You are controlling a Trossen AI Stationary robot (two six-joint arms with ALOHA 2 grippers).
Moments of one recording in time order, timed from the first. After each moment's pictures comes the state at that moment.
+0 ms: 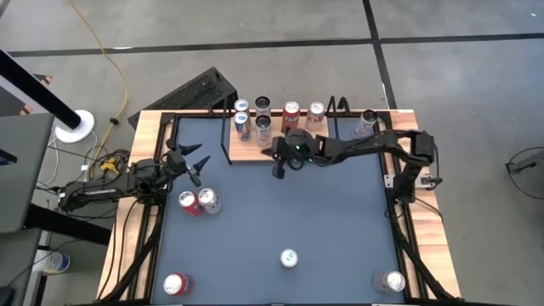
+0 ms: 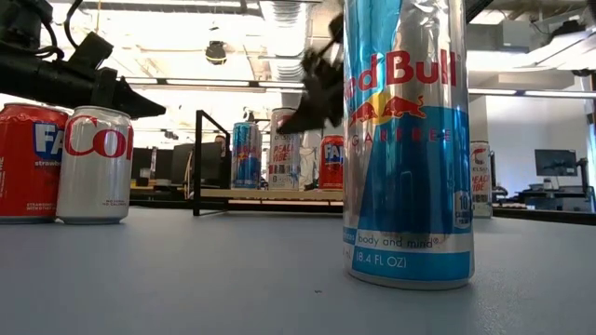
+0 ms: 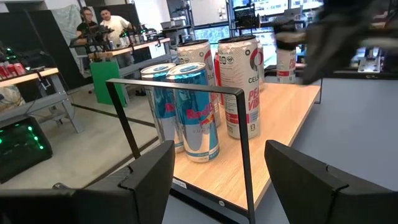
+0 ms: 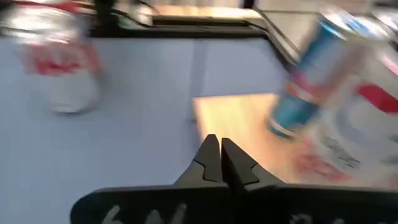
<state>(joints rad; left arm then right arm) 0.15 0.03 0.02 0.06 -0.53 0.18 -0.22 1.78 1.08 0.27 0.05 -0.11</state>
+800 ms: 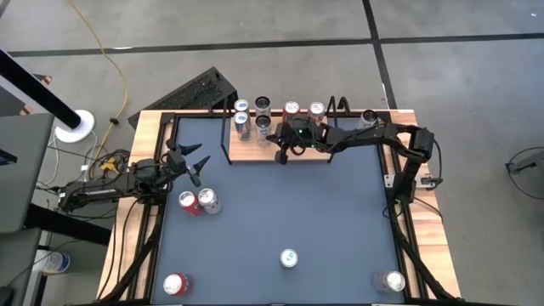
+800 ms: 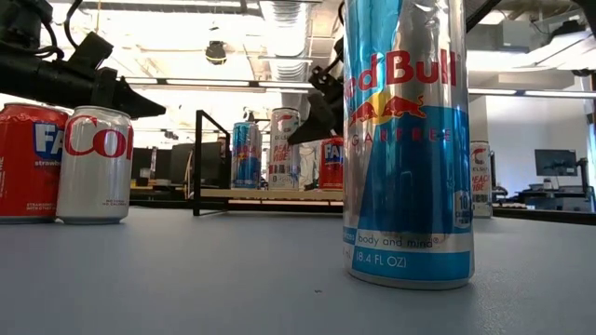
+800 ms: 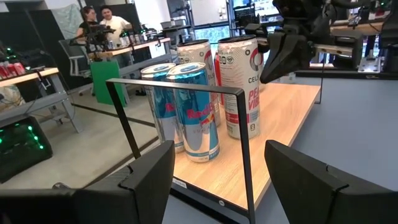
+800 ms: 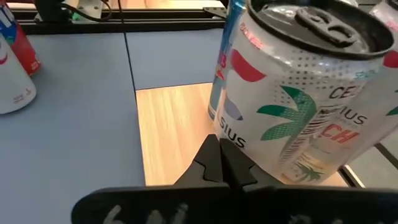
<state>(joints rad) 0.15 0.03 0.02 0.06 -0.53 0.18 -0.37 1.79 1.08 0.29 -0.03 -0.14</state>
